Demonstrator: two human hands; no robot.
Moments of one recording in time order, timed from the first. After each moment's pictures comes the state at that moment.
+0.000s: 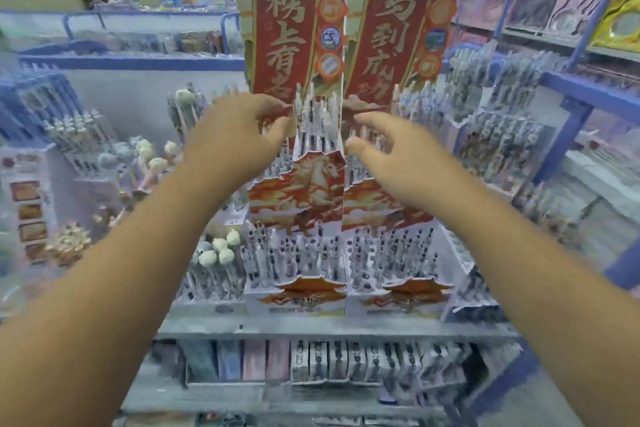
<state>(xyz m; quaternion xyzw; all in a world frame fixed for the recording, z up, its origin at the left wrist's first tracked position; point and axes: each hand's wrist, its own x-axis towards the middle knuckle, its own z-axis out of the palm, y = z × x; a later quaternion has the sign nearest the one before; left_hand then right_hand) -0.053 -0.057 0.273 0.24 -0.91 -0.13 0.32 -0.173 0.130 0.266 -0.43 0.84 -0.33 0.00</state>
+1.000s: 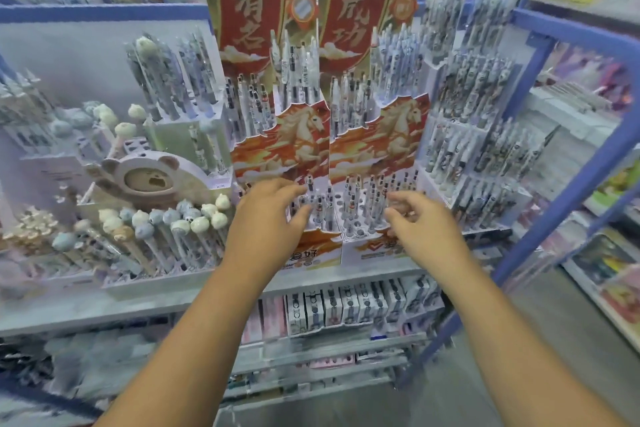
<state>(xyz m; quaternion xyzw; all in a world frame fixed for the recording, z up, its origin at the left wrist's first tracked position) -0.026 -0.028 0.114 0.15 -0.94 -0.20 0.25 -0.134 0.187 0.110 -0.19 0.87 -0.45 0.05</state>
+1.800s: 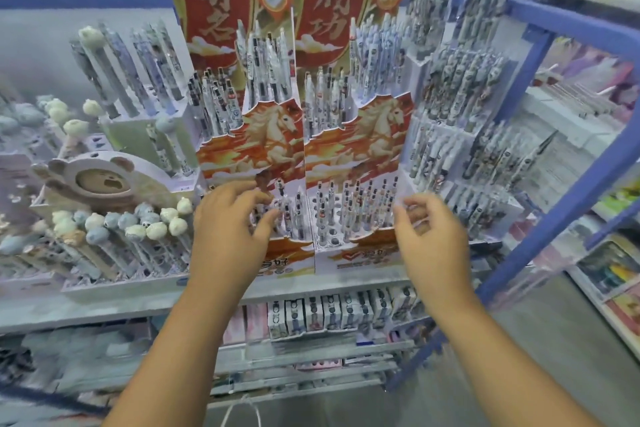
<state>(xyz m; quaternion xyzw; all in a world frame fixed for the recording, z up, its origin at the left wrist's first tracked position) -0.039 -0.017 0.096 0.23 -0.91 -0.16 0.30 -0.155 0.216 0.096 -0.17 0.84 -0.50 -0.10</state>
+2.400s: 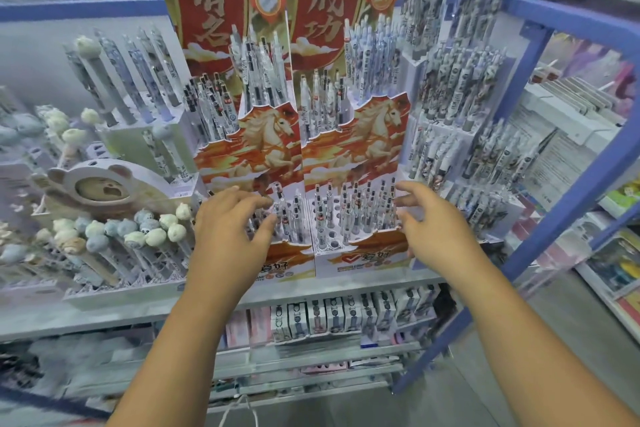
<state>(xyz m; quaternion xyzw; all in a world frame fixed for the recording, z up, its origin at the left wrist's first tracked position) -0.037 -0.013 0.100 0.22 -0.91 -0.19 0.29 -0.192 0.224 0.111 -0.21 0.89 -0.39 0.07</state>
